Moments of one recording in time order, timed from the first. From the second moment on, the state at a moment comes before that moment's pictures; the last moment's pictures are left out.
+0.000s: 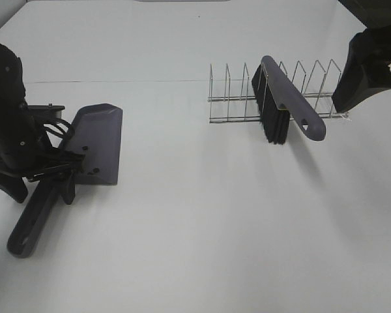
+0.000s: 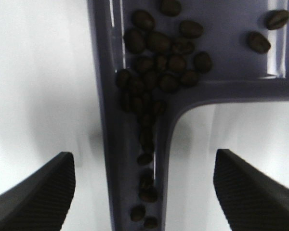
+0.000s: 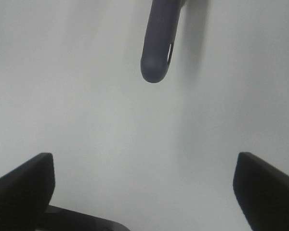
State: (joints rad) left arm -0.25 2.04 -1.20 -0.09 0.85 -0.13; right arm 0.20 1.31 -1.10 0.05 1.05 0.06
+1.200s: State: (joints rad) left arm -0.25 1.25 -1.01 -0.06 1.04 -0.13; right arm 0.20 0.98 -0.97 0.04 1.11 -0.08
